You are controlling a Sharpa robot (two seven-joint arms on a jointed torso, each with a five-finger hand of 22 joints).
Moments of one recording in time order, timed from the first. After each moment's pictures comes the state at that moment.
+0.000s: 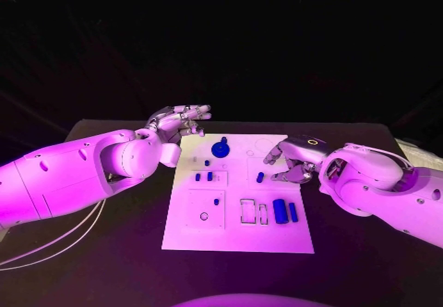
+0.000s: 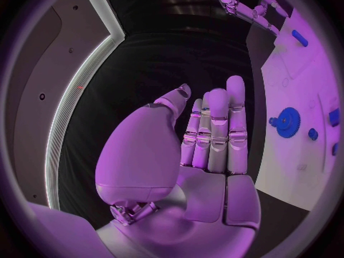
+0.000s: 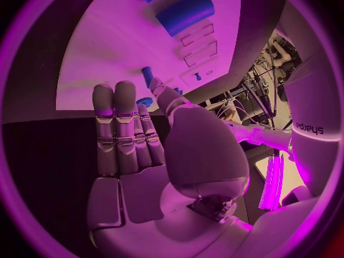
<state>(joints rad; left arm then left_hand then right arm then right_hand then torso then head) 1.25 -0.84 -0.02 1.50 0.15 -0.24 0.28 1.36 -0.17 0.34 0.08 0.10 1.08 0.17 0.08 0.07 1.19 0.09 0.15 0.12 1.22 0.01 0.98 0.54 0.17 1.23 0.11 0.55 0.87 1.20 -0.92 -0.02 1.71 -1.68 -0.19 -0.17 1.30 -0.12 0.29 -0.10 0.08 1.02 0.15 0.07 0.07 0.99 0.11 0.13 0.06 1.40 0.01 0.74 0.58 0.17 1.12 0.11 1.02 0.59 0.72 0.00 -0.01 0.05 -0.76</state>
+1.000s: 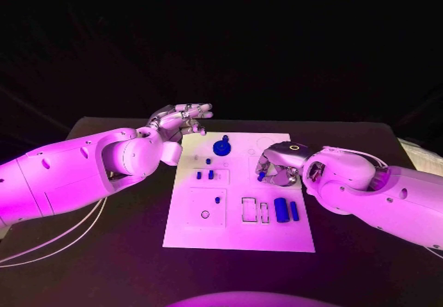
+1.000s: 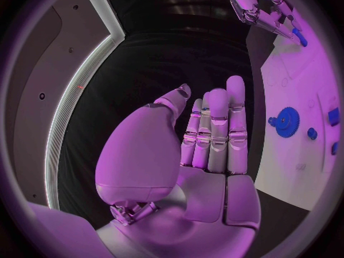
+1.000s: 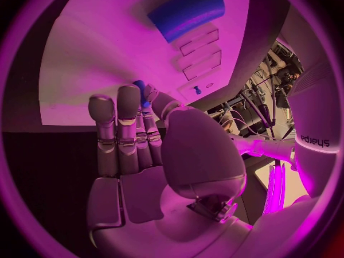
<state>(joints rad) 1.25 -0.84 -0.02 1.50 0.15 -0.24 0.28 1.36 -0.17 0.34 0.08 0.10 1.08 0.17 0.08 0.07 1.19 0.09 0.15 0.12 1.22 0.01 0.98 0.54 0.17 1.23 0.11 0.55 0.87 1.17 -0.81 -0.03 1.63 -1.73 -0.12 -0.17 1.35 -0.05 0.37 -0.10 0.06 1.11 0.14 0.08 0.08 1.13 0.08 0.16 0.06 1.44 -0.01 0.79 0.60 0.17 1.20 0.09 1.11 0.73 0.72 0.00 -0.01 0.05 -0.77</state>
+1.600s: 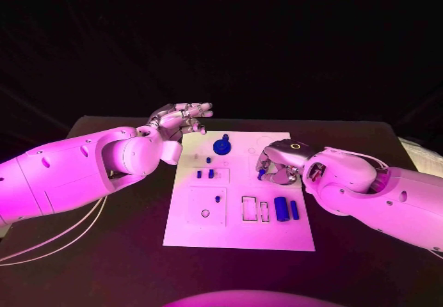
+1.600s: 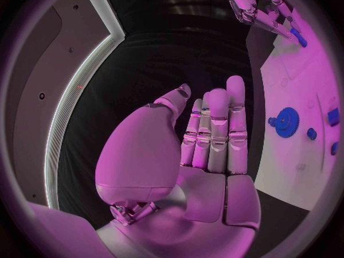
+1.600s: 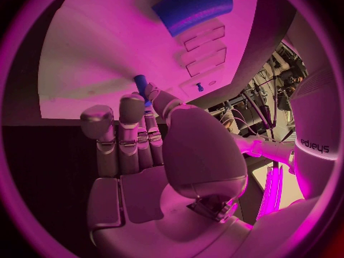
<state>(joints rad) 1.25 -0.84 -0.02 1.50 0.15 -0.24 0.28 1.36 -0.16 0.34 0.08 0.10 1.08 0.17 0.08 0.07 1.19 0.09 0.15 0.12 1.22 0.01 0.98 0.54 0.17 1.23 0.11 0.55 0.86 1.16 -0.82 -0.03 1.65 -1.76 -0.20 -0.19 1.34 -0.04 0.42 -0.09 0.04 1.18 0.12 0.10 0.08 1.22 0.05 0.15 0.07 1.46 -0.03 0.89 0.70 0.14 1.26 0.08 1.19 0.86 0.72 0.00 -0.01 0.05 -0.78</state>
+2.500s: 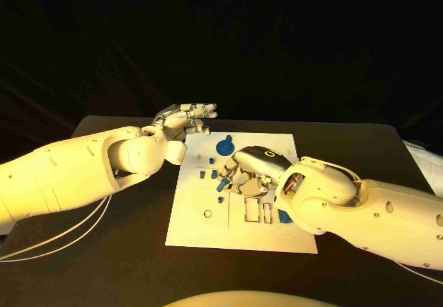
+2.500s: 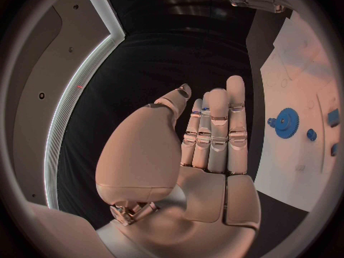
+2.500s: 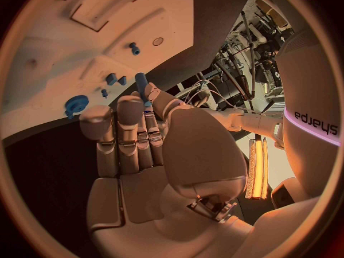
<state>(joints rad) 1.25 -0.83 -0.02 1.49 0.15 -0.23 0.28 1.36 -0.16 0.34 0.08 0.10 1.08 0.17 0.08 0.07 1.19 0.09 0.15 0.12 1.22 0.01 0.98 0.54 0.17 1.23 0.11 0.55 0.86 1.14 -0.71 -0.02 1.77 -1.60 -0.29 -0.16 1.34 -0.04 0.43 -0.09 0.04 1.17 0.11 0.10 0.09 1.22 0.05 0.14 0.07 1.46 -0.03 0.90 0.70 0.14 1.26 0.08 1.20 0.87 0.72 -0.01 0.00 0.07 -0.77</state>
